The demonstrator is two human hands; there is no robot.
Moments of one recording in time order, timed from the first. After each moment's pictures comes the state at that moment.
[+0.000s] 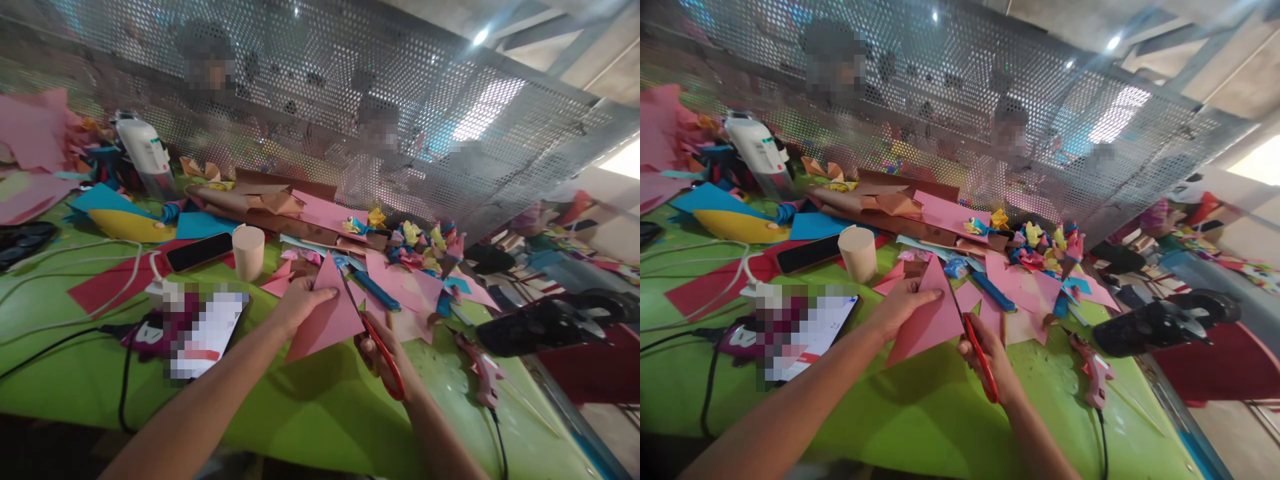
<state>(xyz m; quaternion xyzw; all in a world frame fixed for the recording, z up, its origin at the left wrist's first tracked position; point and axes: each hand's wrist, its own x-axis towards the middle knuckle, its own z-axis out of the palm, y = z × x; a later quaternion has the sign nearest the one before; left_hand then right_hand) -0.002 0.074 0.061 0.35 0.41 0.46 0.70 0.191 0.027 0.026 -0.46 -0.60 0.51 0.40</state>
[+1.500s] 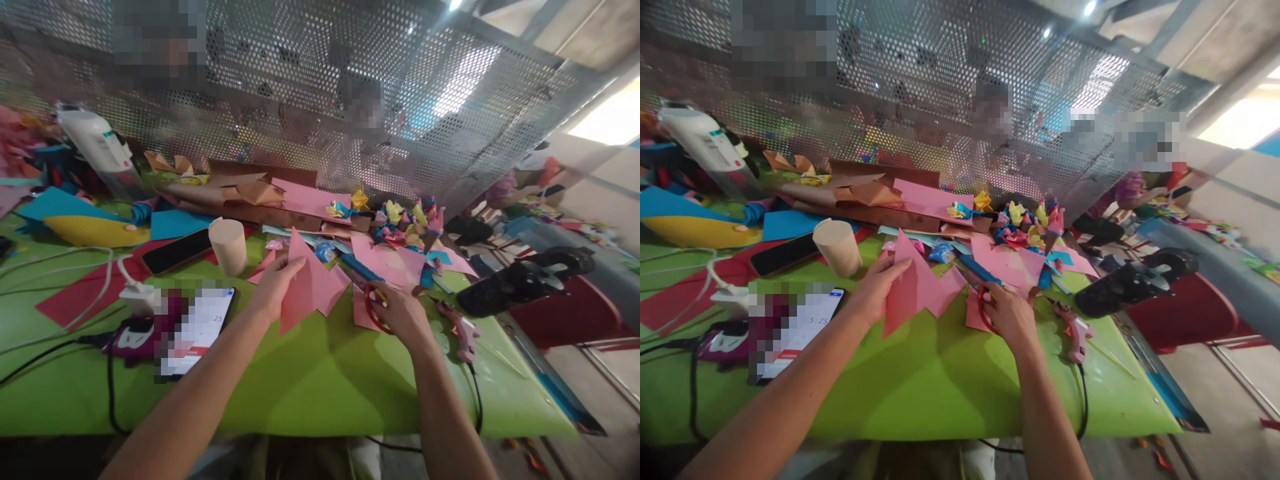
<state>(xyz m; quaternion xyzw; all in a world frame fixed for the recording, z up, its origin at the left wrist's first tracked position) -0.010 0.089 0.052 0.30 0.43 0.55 0.66 0.243 0.049 0.050 -0.72 -0.69 0.04 0.07</state>
